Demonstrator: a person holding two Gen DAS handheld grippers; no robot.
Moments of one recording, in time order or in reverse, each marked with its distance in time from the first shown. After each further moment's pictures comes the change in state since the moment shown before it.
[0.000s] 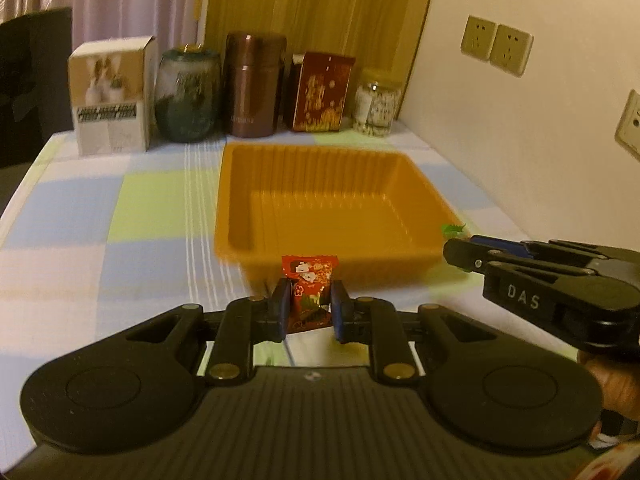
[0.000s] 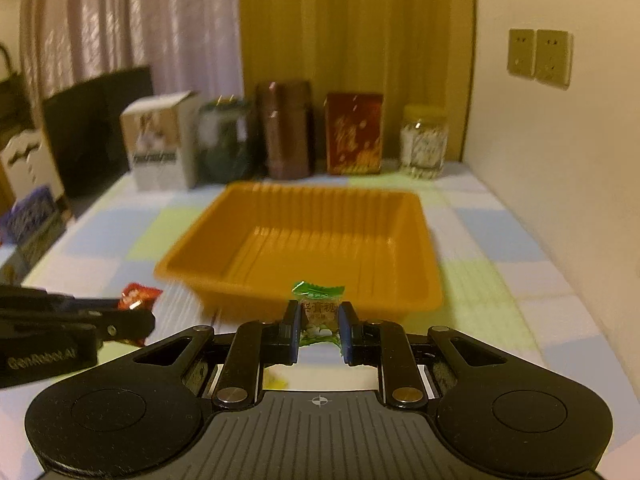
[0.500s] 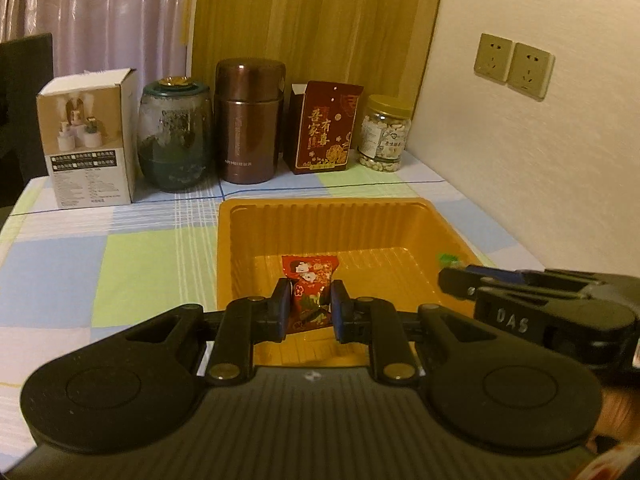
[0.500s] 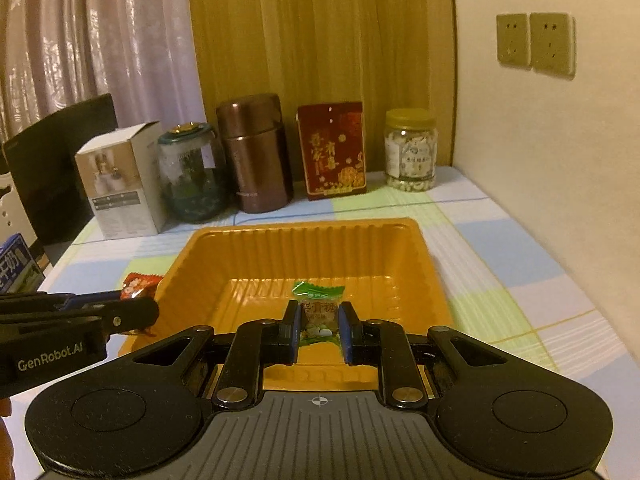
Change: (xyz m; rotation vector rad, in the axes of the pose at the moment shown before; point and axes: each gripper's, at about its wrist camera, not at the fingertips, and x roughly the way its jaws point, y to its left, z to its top) left arm 0.061 0.017 0.051 0.034 -0.050 -0.007; right arm 0.068 -0.007 0.034 0.094 0.016 -0.034
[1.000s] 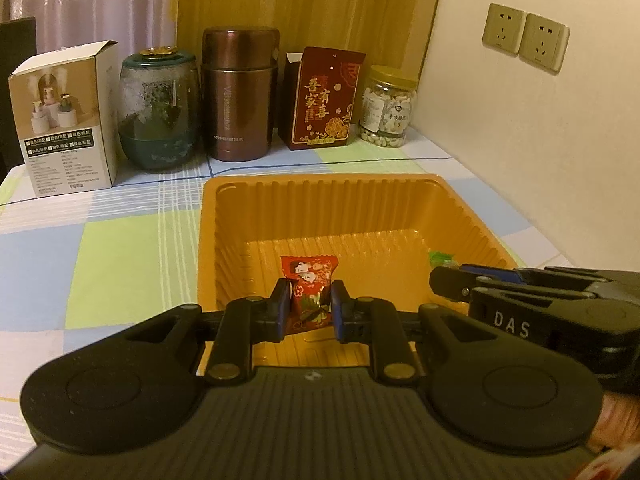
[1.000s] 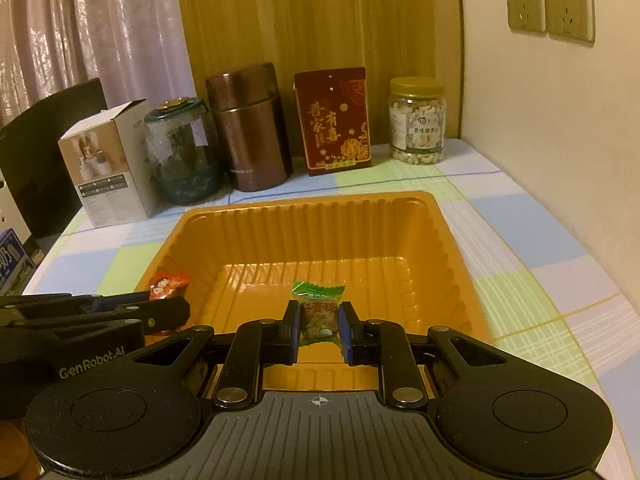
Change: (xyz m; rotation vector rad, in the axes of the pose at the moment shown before) left arm 0.044 0.000 -0.007 0.020 0.060 -0.001; right arm 0.033 -0.004 -0.003 0.036 0.069 0.004
